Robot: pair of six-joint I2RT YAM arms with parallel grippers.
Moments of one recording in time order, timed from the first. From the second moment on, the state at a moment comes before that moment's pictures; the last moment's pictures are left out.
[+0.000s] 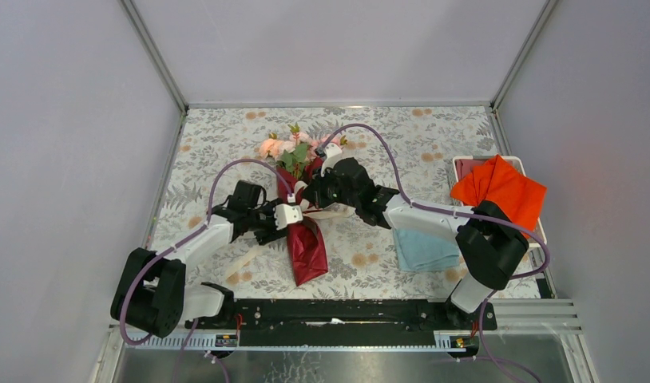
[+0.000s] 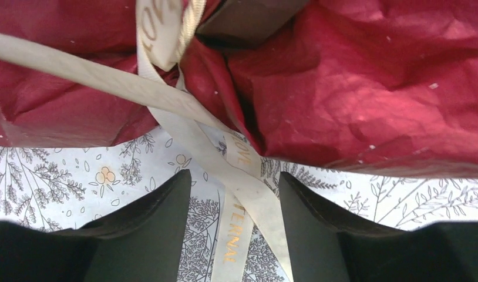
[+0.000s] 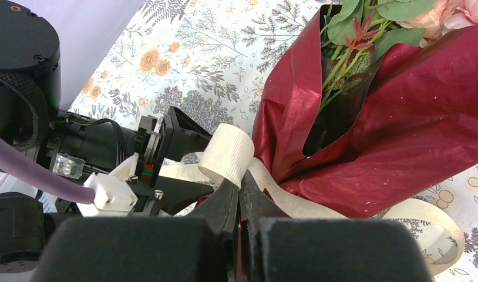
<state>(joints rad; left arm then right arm) -0.31 1.26 0.58 -0.35 0.48 0.96 0.87 1.65 1.04 0.22 -0.11 0.44</state>
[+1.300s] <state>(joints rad) -0.52 1.09 0.91 -0.88 0.90 0.94 0.86 1.71 1.15 0.18 -0.16 0.40</state>
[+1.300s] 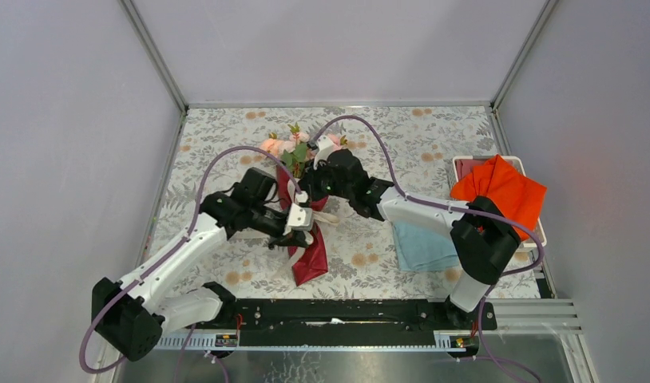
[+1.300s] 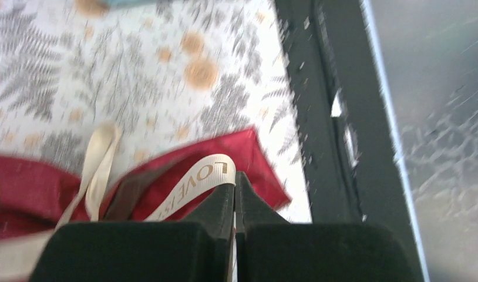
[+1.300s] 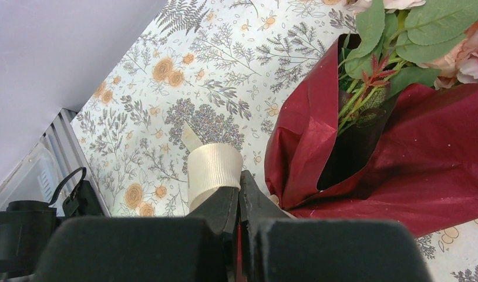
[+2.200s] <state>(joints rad) -0.79 1.21 0.65 0.19 0.93 0.19 0.84 1.77 1.21 0.16 -0.25 0.36</state>
